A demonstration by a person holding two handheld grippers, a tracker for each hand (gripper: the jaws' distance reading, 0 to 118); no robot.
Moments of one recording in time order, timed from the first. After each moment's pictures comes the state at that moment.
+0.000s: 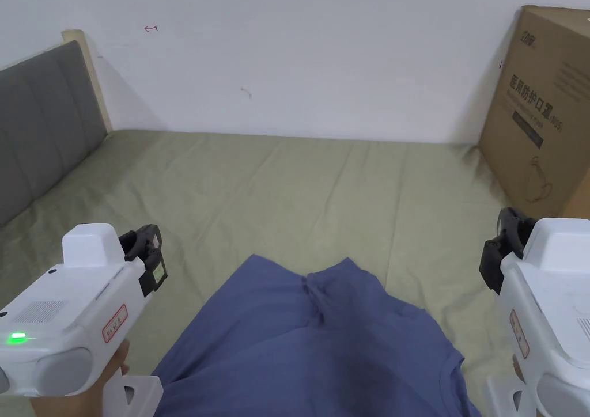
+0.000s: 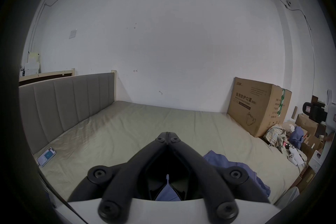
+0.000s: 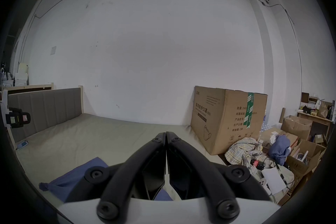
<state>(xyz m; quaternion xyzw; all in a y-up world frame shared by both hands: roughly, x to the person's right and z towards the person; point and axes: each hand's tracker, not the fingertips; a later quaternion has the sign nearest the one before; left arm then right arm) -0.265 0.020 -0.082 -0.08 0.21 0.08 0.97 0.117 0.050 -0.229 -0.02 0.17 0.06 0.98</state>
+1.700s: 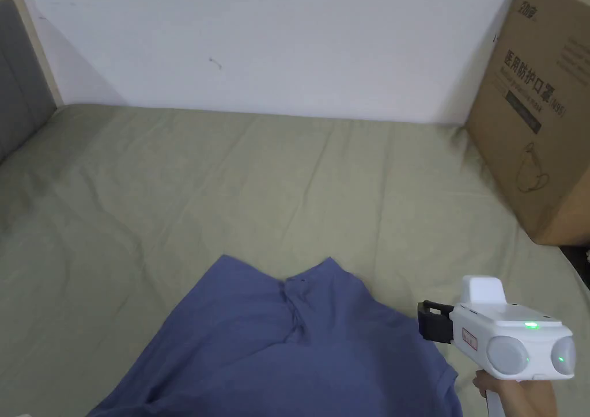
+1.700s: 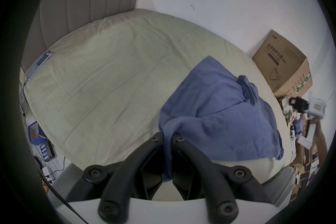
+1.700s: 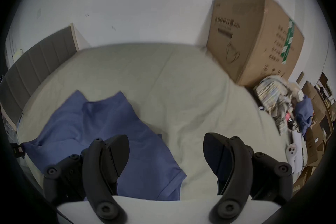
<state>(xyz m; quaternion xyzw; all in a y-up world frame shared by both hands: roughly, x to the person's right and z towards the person) -0.349 -0.167 -0.063 -0.37 0.23 0.26 0.86 0.093 -0.129 -0.439 -0.37 0.19 0.11 0.90</state>
